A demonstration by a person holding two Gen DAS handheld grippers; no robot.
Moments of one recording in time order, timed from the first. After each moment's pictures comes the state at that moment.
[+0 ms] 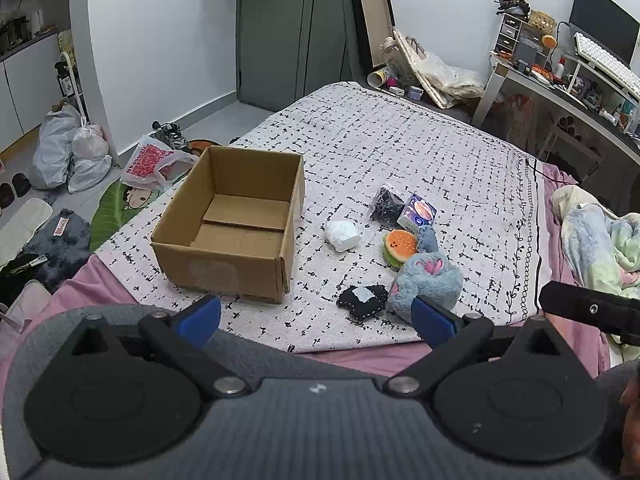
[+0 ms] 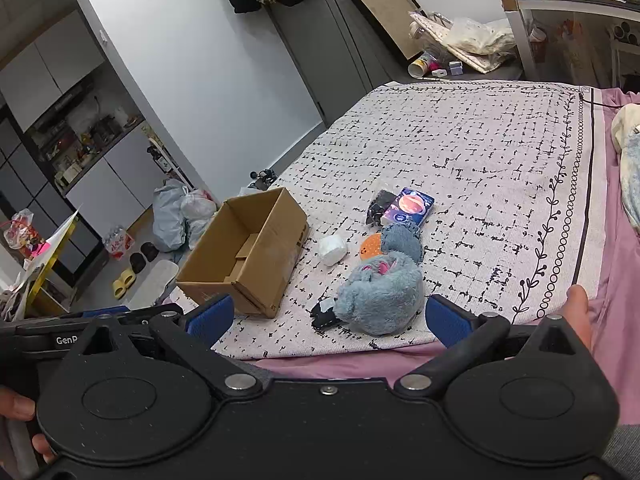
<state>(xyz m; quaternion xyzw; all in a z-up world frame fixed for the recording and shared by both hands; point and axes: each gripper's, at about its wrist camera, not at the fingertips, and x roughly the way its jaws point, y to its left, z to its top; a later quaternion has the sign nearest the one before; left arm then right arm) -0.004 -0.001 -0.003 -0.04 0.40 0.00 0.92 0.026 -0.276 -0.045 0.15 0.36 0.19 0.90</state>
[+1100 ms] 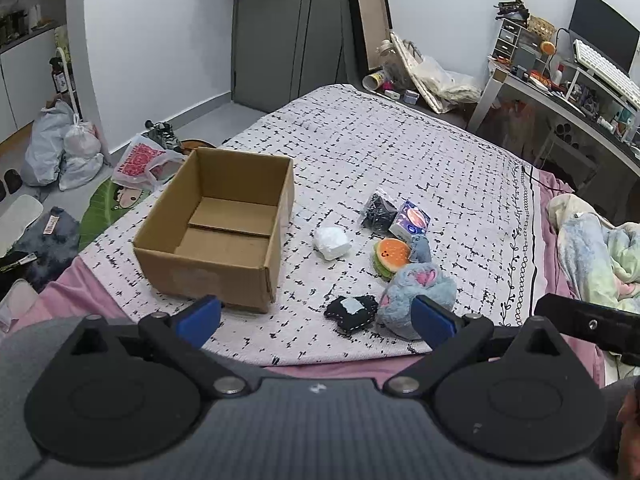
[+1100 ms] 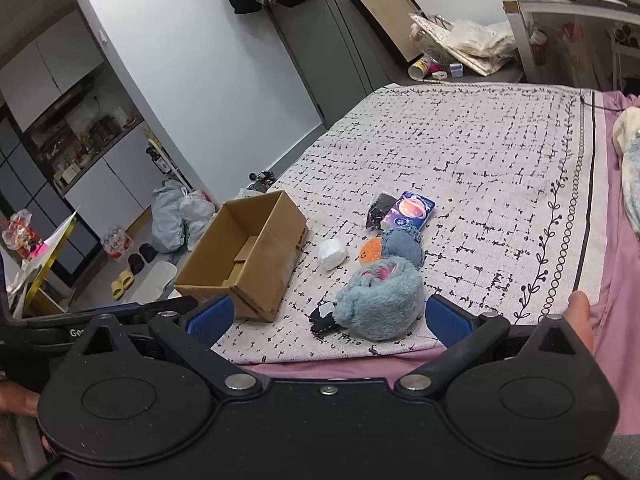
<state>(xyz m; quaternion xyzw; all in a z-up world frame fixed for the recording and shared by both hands) 0.013 -0.008 -0.011 -0.06 0.40 -0.01 0.92 0.036 -0.276 -0.047 0.15 0.36 0.19 0.90</state>
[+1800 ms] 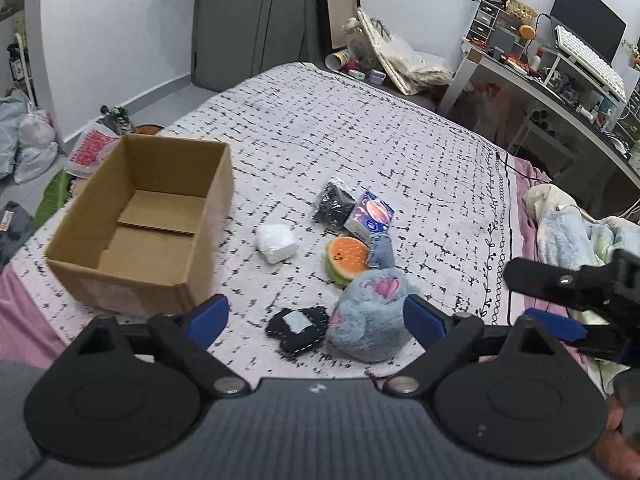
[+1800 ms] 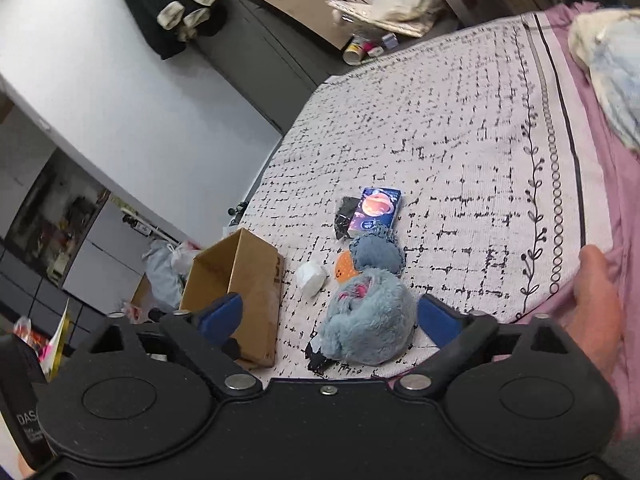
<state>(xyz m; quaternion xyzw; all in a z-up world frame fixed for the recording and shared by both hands) 0.070 -0.041 -0.045 -0.08 0.42 -0.07 0.90 0.084 -0.304 -0.085 0.31 0.38 0.13 0.86</state>
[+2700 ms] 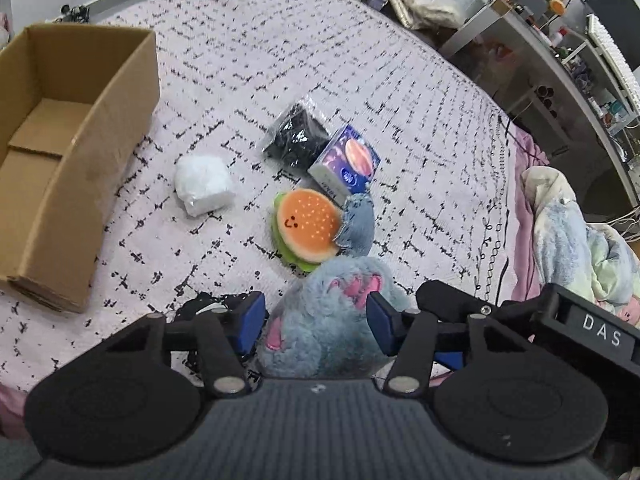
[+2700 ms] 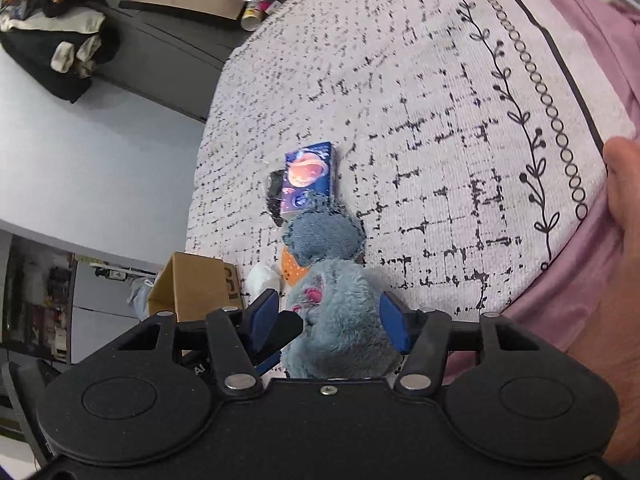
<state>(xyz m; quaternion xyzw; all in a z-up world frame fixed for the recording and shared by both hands) 0.159 -0.066 -0.127 -0.16 0.53 -0.11 0.83 0.144 -0.306 -0.167 0.43 0.45 0.05 0.78</state>
